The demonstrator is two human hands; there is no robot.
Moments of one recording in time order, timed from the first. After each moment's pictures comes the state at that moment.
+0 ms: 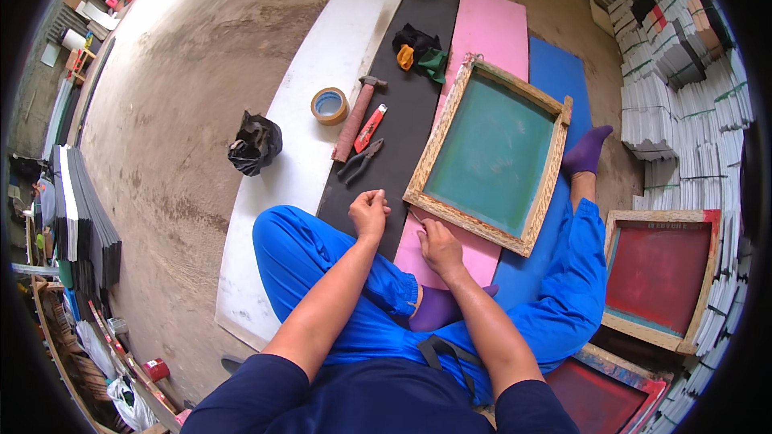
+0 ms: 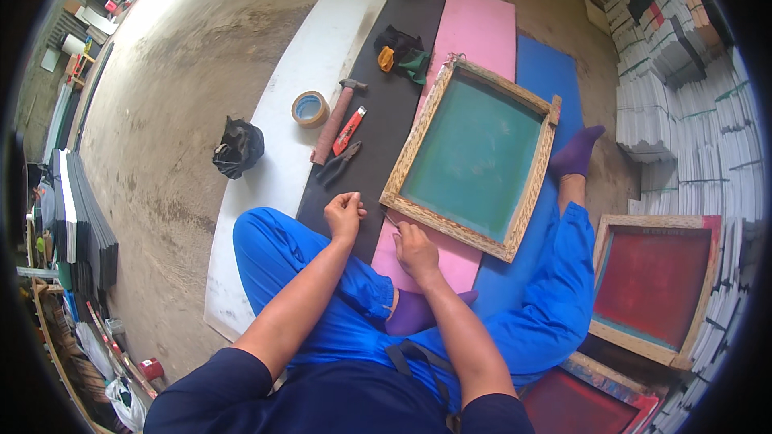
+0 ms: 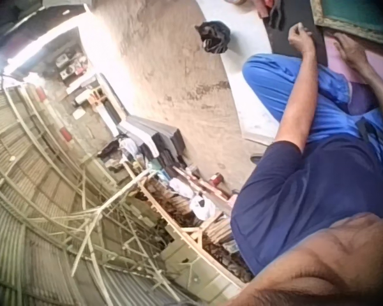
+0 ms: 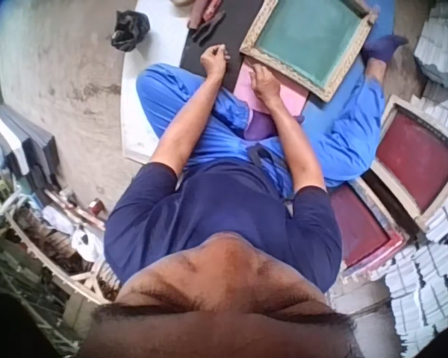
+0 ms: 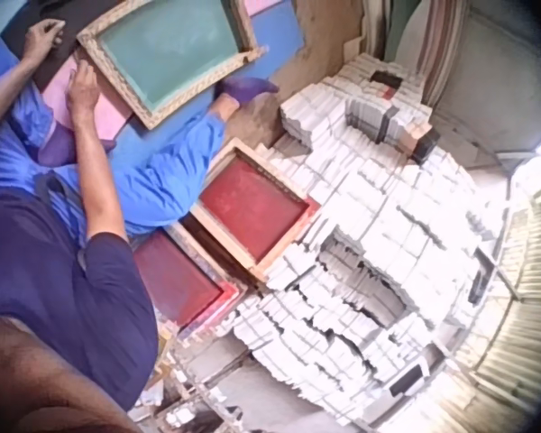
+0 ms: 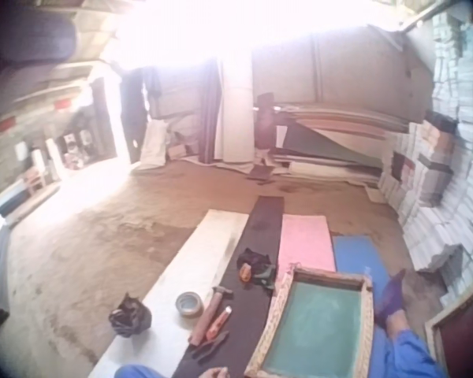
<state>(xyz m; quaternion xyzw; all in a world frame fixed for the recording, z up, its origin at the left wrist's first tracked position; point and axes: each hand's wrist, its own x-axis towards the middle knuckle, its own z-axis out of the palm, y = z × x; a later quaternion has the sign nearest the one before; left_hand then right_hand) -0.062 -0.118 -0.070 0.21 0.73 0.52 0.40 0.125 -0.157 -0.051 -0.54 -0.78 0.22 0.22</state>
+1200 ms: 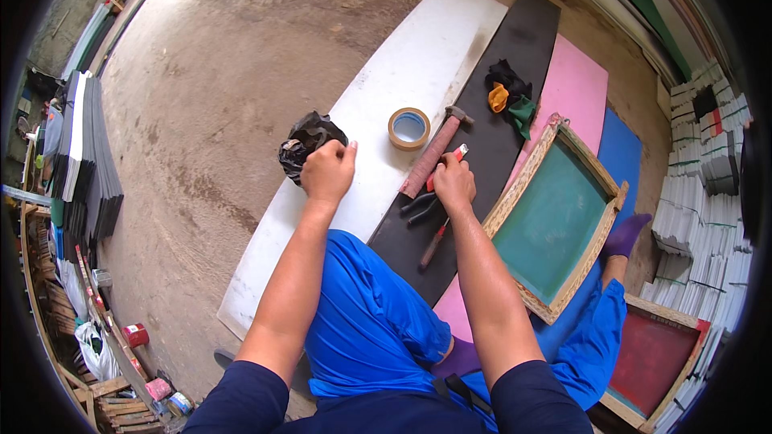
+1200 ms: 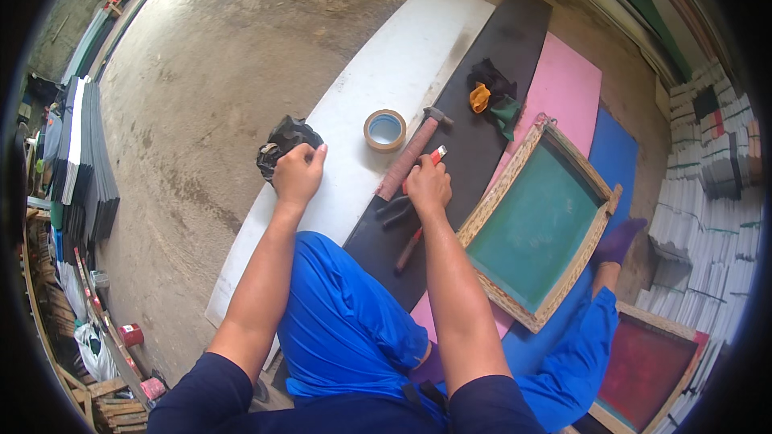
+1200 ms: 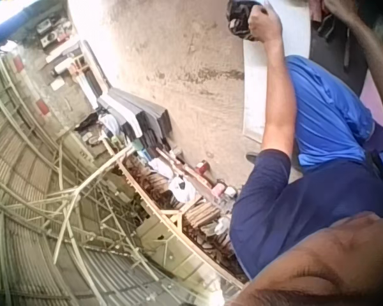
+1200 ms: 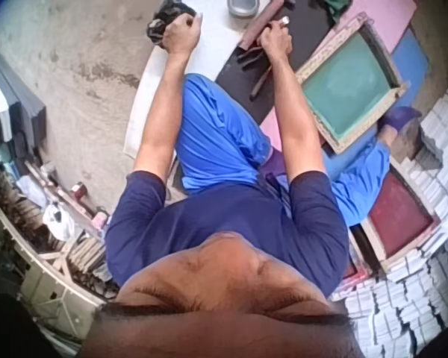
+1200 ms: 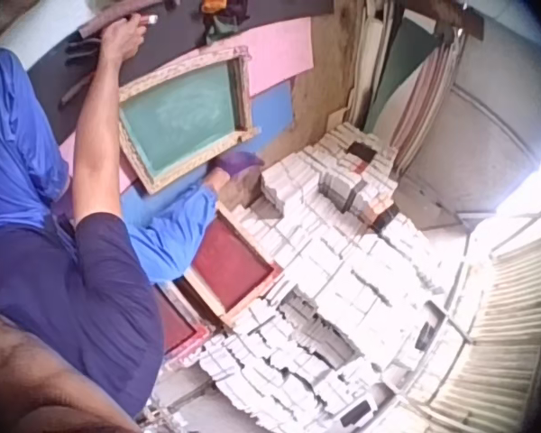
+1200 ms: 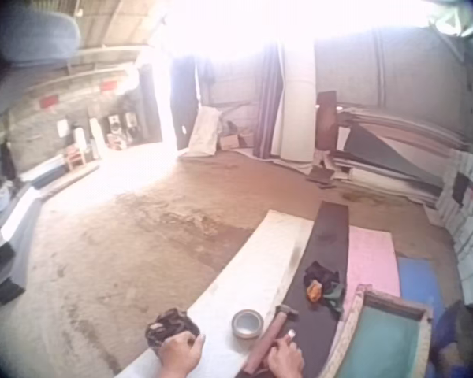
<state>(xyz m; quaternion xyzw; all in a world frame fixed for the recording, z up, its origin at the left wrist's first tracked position) -0.303 -0.043 0.044 0.41 0.87 0.27 0.05 -0.082 0.061 -0.038 -0.66 -0.70 0.26 0.09</state>
